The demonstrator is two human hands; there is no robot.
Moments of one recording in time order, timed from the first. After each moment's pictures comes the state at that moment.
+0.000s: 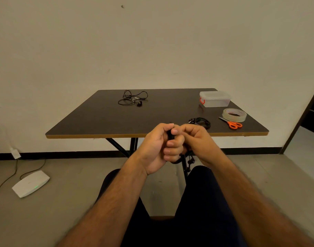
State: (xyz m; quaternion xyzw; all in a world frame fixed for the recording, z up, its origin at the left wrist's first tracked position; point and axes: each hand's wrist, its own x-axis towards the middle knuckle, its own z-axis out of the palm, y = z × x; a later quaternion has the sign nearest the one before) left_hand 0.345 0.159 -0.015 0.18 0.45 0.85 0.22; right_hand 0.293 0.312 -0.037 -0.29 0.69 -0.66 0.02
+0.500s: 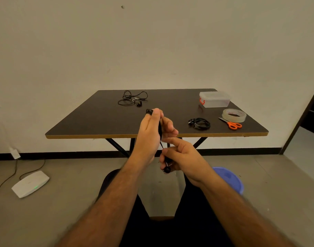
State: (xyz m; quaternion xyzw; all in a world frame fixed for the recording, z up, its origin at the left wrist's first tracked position) left_hand 0.339 0.159 -0.007 0.13 0.62 0.76 -0.16; right_hand 0.333 0.286 -0.048 -0.21 0.70 -0.66 0.16
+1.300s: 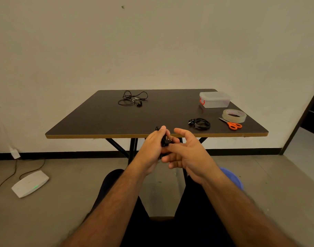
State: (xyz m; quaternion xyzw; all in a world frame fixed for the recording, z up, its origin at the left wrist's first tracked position) left_hand 0.333 0.156 -0.034 0.03 0.64 0.77 0.02; right_hand 0.340 0.286 -0.026 -0.11 0.65 -0.74 0.16
